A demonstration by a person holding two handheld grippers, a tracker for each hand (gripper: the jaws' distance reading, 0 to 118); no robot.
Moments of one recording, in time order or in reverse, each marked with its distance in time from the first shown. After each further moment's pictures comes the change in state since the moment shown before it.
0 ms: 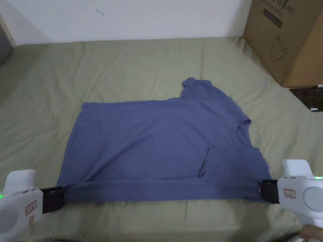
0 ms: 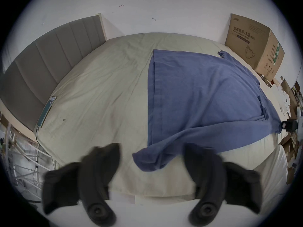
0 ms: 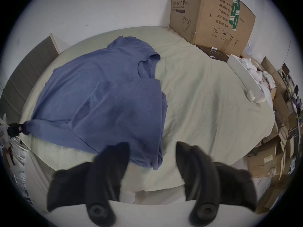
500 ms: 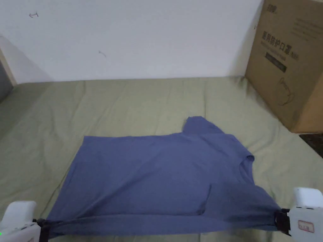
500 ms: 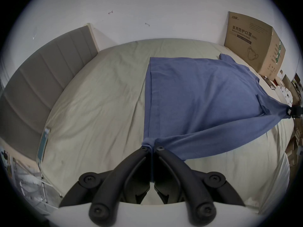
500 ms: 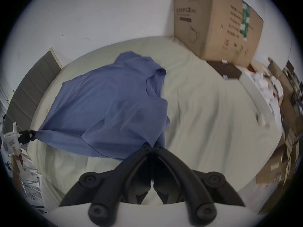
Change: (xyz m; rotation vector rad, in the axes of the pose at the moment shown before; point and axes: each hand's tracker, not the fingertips) left arm -0.003 0.071 -0.050 0.027 0.006 -0.087; right arm 0.001 0.081 -0.015 0.042 0.084 -0.084
